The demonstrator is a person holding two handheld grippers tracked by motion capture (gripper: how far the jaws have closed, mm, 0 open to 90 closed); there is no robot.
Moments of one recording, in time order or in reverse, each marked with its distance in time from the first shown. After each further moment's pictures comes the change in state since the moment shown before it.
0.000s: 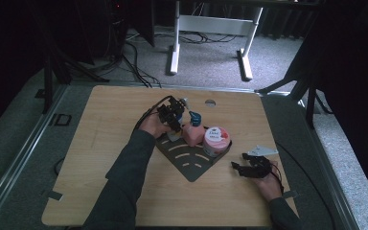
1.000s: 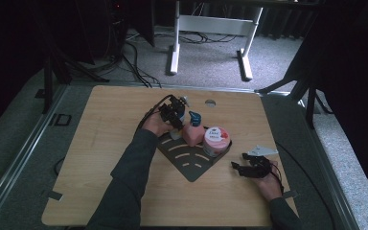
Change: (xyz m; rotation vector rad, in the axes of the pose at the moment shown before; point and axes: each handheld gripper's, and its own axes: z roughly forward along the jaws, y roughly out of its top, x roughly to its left) left arm 0.008 0.005 0.013 -0.058 -0.017 -0.047; right arm 0.000 0.000 0.000 0.001 0.000 -0.001
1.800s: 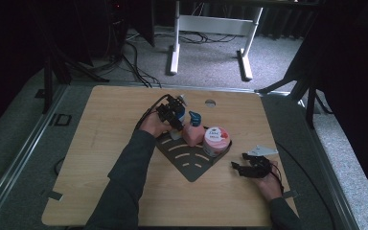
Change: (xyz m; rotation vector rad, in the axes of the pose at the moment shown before) left arm 0.005 -0.006 -0.007 -0.009 -0.034 -0.042; right arm 0.000 0.000 0.000 0.000 0.000 0.000
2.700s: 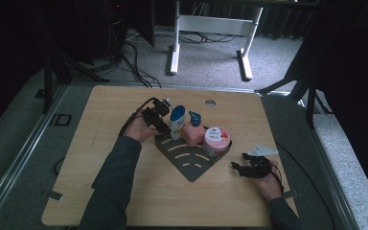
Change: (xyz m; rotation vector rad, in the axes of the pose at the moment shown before) left arm 0.010 -0.042 -0.020 0.006 0.078 -0.015; right arm 0.000 0.000 0.000 -0.001 0.000 0.001
